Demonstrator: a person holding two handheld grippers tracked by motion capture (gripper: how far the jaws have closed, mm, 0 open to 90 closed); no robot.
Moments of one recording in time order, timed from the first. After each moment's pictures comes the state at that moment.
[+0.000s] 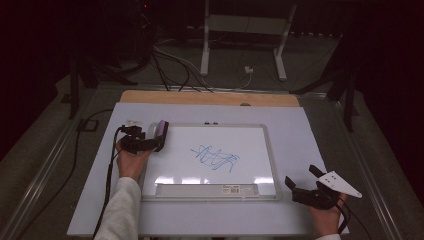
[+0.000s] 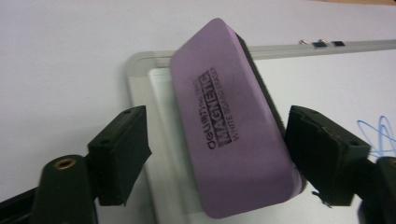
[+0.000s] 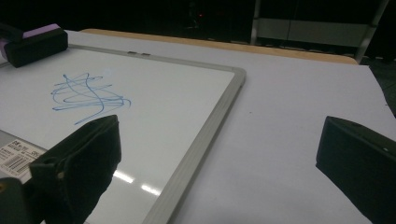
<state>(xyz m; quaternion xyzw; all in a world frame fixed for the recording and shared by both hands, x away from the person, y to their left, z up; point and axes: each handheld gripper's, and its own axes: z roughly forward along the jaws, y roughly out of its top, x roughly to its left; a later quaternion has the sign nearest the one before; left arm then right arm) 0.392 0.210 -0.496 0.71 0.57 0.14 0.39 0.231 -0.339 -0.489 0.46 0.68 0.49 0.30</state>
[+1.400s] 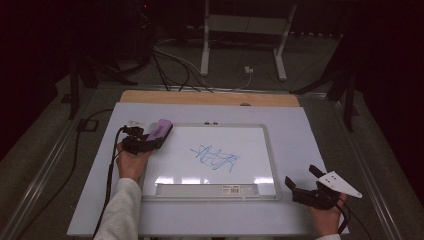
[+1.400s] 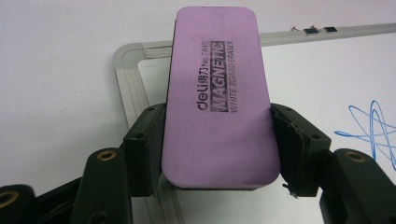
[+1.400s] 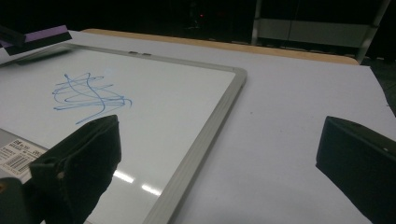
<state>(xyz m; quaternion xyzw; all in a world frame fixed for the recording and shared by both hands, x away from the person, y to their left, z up) 0.387 0.209 -0.492 0.73 0.55 0.14 0.38 0.231 -0.339 -0.489 0.46 0.68 0.49 0.30</state>
